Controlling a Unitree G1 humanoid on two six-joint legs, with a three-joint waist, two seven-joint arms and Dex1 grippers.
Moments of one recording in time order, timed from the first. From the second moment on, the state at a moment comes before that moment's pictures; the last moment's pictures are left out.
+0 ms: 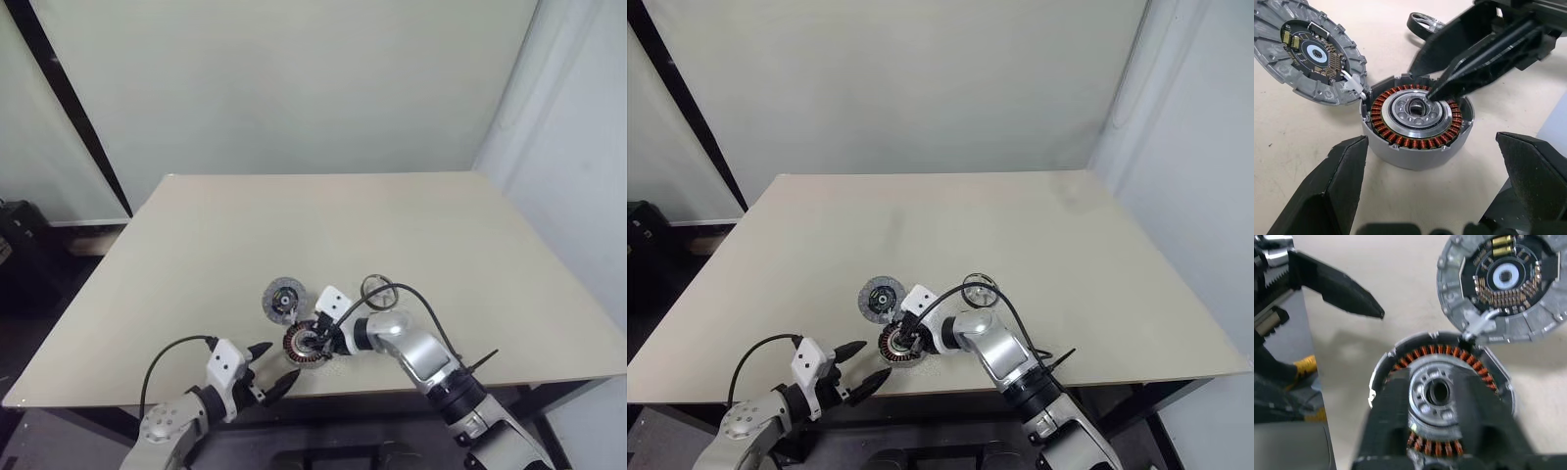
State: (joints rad) left arm 0.28 0.45 -0.02 -0.15 -0.30 0.12 -0.74; right arm -0.47 -0.10 0.50 0.15 -0.01 0.62 0.78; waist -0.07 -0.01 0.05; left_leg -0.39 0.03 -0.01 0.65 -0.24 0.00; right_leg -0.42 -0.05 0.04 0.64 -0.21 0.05
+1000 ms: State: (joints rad) left arm 0.29 0.46 -0.02 -0.14 -0.30 0.14 -0.74; right arm -0.47 -0.07 0.59 0.12 -0.06 0.72 0.64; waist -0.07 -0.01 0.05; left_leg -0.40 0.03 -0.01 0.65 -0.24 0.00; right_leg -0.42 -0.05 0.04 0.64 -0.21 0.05
